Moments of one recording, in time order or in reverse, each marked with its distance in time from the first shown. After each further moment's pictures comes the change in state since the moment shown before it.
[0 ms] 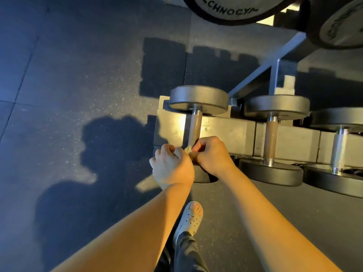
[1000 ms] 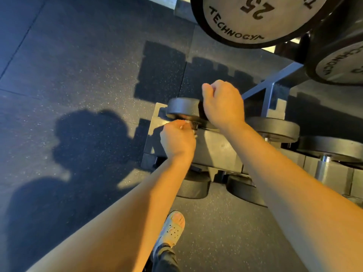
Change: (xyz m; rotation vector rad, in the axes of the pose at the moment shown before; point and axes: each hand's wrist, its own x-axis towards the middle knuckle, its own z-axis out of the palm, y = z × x) left_hand 0.045 0.090 0.015 -0.356 0.052 0.107; right_hand 0.078 -0.085 -0.090 -0.278 0.449 -0.273
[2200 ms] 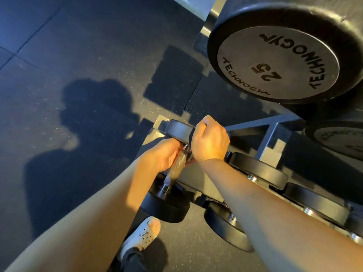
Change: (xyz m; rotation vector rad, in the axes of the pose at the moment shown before) left_hand 0.043 0.011 -0.008 -0.783 -0.651 -0.753; right_hand 0.005 0.008 0.029 0.007 -0.040 -0.019
